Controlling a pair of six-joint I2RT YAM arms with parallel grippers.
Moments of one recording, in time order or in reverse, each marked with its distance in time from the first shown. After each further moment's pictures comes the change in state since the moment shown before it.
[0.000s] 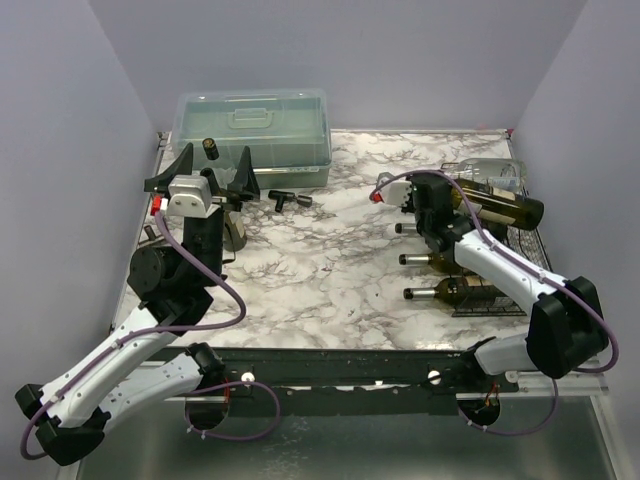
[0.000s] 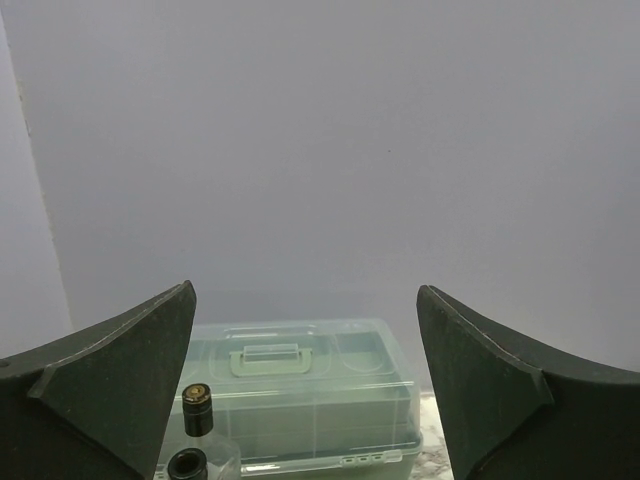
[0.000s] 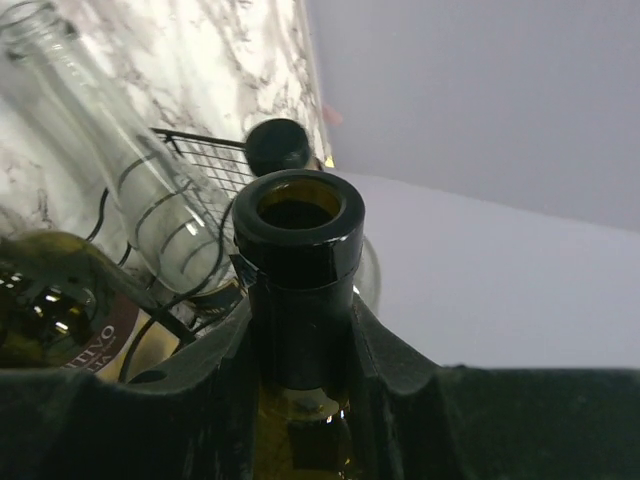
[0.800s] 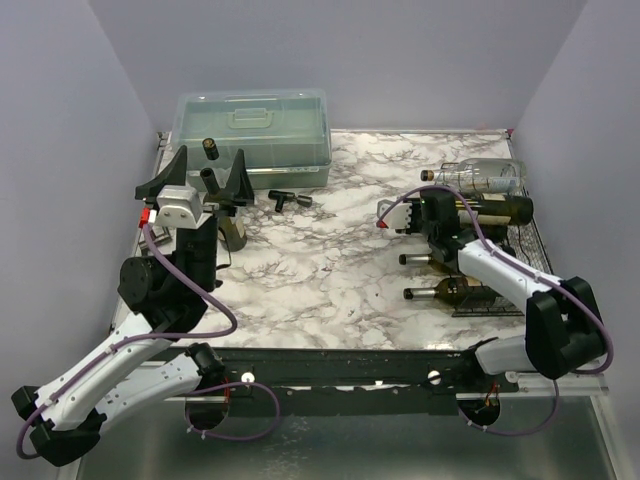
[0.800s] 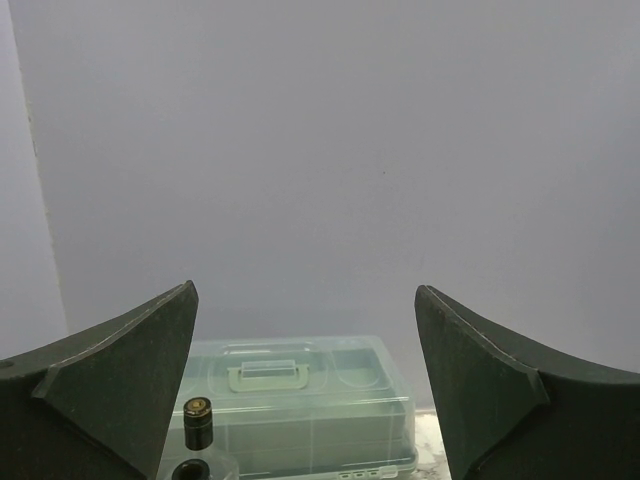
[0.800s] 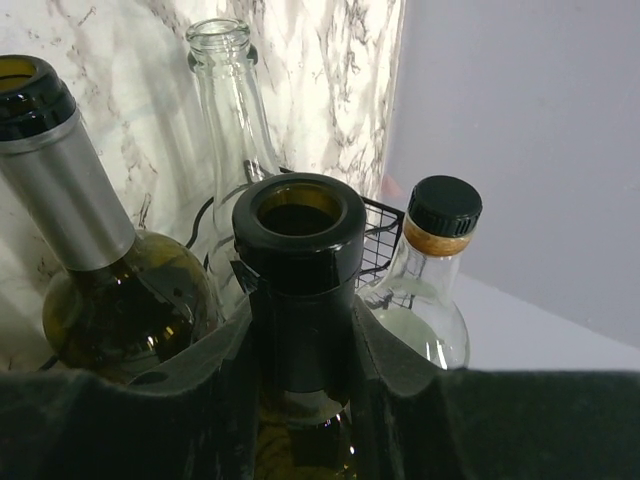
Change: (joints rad) left arm -0.038 -0.031 -0.015 0.041 -0.001 0.044; right arm -0.092 -0.016 -0.172 0.041 -0.289 -0.160
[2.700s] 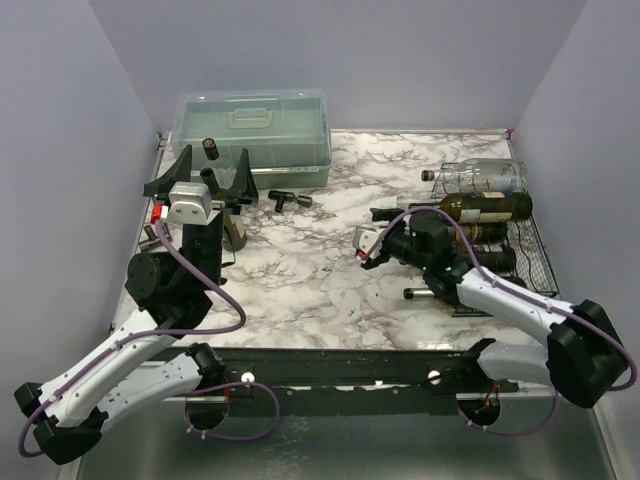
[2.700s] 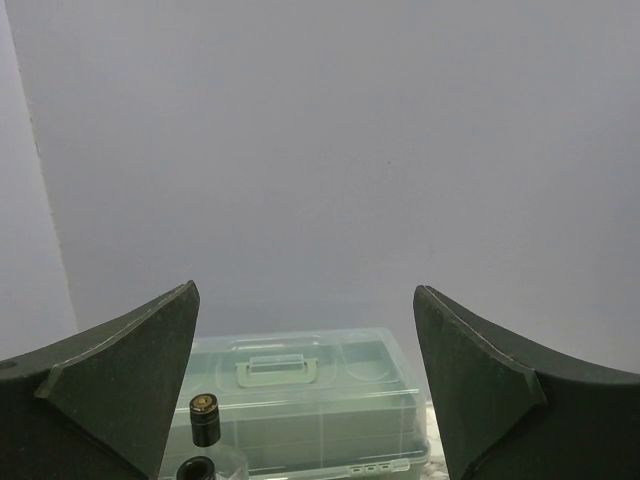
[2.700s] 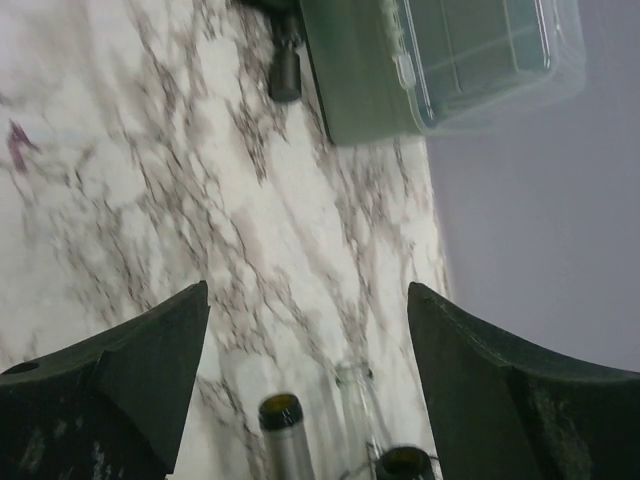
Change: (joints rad) left arm -0.001 0.015 -0.006 0.011 0.000 0.026; right arm 0.223 -0.187 -0.159 0.189 -0.483 0.313
